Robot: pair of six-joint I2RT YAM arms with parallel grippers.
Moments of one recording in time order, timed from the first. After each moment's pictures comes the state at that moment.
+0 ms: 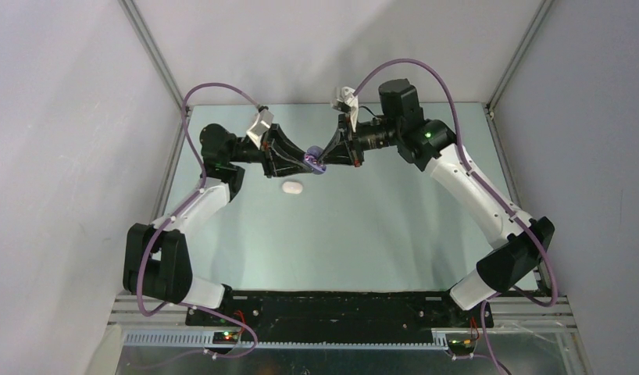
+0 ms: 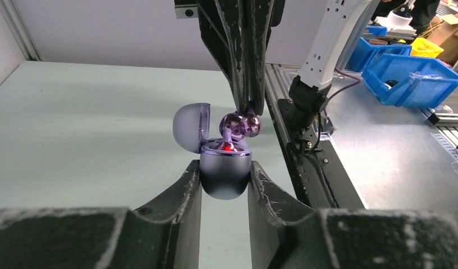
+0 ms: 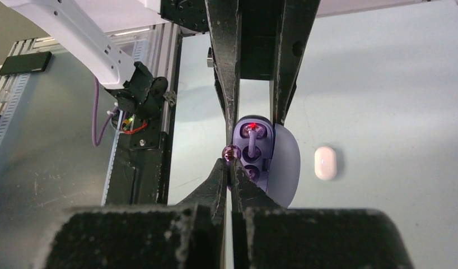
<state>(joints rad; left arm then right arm) -0.23 1.42 0.97 0.87 1.43 -0.53 0.60 1.56 1.70 -0.54 -0.95 -0.23</state>
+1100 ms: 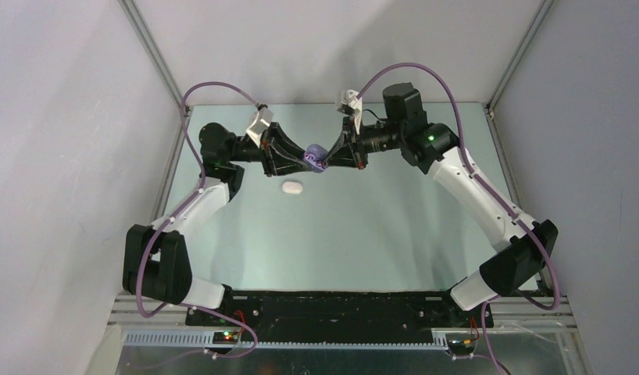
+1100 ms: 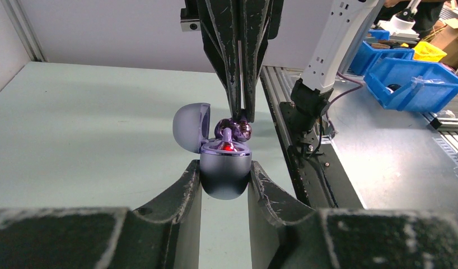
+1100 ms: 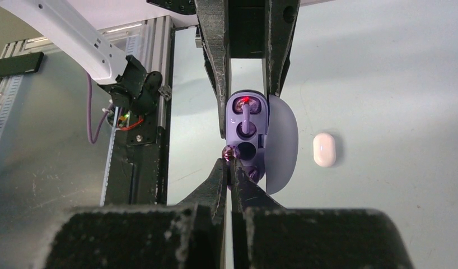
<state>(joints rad) -0.23 1.42 0.97 0.85 1.42 -0.53 0.58 1.53 1.64 -0.54 -0.93 -0.23</state>
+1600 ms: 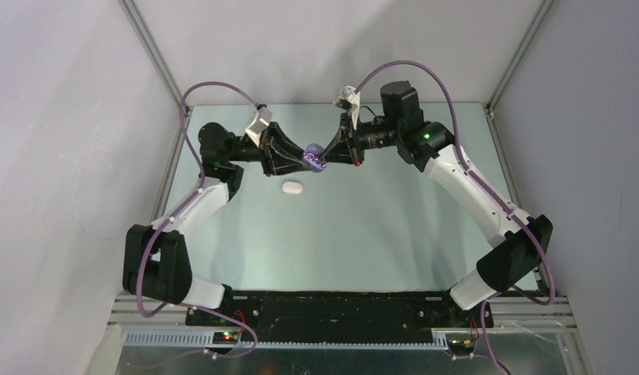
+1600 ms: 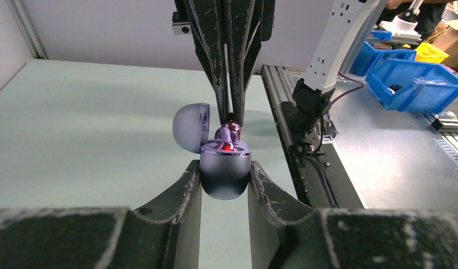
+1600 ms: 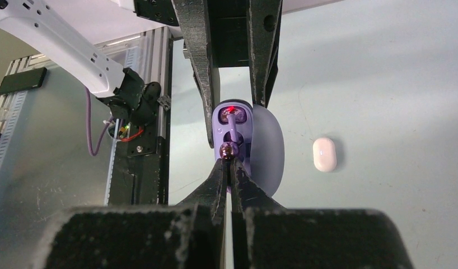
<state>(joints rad) -0.23 1.42 0.97 0.85 1.42 -0.53 0.58 1.56 1.64 -0.47 -0.92 -0.15</state>
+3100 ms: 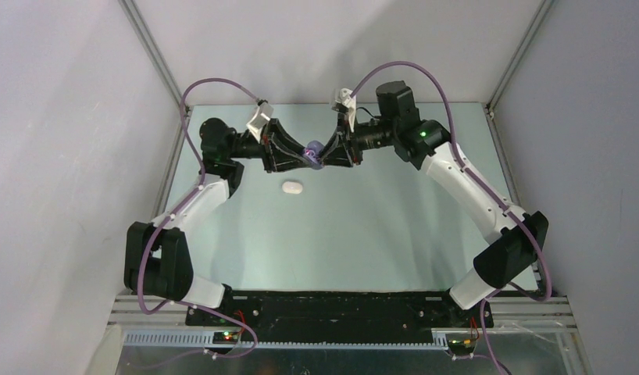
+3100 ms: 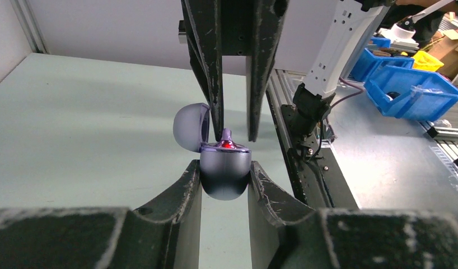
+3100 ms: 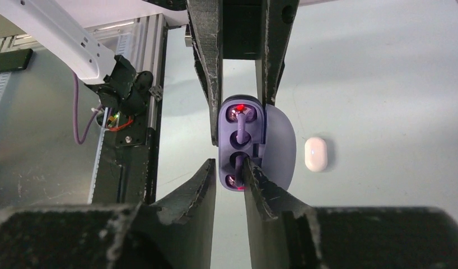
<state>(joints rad) -0.23 1.44 1.01 0.80 1.41 -0.53 0.59 1.59 1.66 -0.51 -0.92 -0.25</state>
